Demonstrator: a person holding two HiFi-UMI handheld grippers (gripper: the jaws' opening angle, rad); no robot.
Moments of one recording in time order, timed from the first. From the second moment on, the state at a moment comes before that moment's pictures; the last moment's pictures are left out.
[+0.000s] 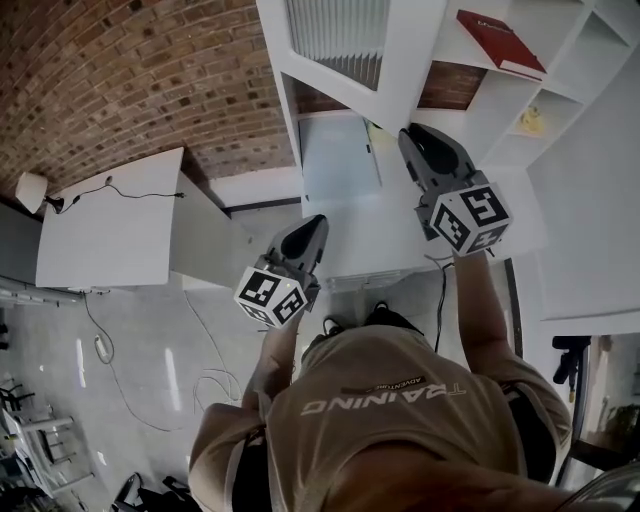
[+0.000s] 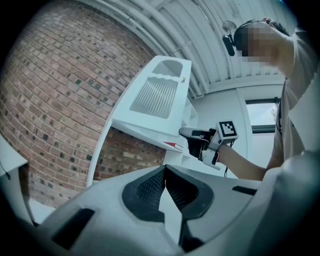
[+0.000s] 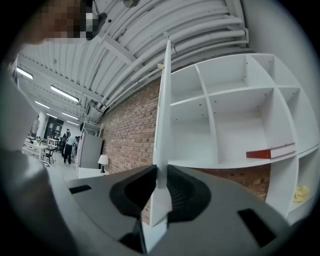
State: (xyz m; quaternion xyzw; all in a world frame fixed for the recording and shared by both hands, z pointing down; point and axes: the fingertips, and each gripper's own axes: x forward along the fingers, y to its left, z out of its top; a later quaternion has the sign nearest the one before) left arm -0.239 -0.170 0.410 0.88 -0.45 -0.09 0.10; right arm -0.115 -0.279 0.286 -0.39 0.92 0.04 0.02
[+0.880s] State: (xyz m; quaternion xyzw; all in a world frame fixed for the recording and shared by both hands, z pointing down) left arm -0.237 -0.137 0.420 0.83 -0.55 -0.06 0.11; right arm -0.124 -0.259 0.286 -0.34 0.94 0.04 0.07
